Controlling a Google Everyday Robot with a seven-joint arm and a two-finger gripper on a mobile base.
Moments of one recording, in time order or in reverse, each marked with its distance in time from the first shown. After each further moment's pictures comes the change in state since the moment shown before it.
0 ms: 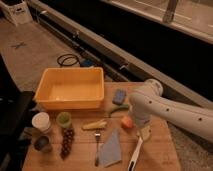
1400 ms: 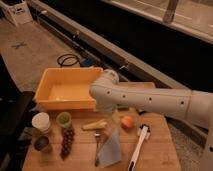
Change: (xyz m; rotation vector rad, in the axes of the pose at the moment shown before) arm -0.115 -0.121 -0.009 0.069 0.028 -0.545
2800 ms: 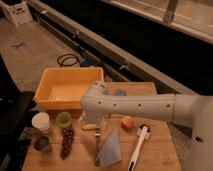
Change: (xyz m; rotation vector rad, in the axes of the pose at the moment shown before) arm -0.083 -0.037 0.047 0.091 -0.152 -0.381
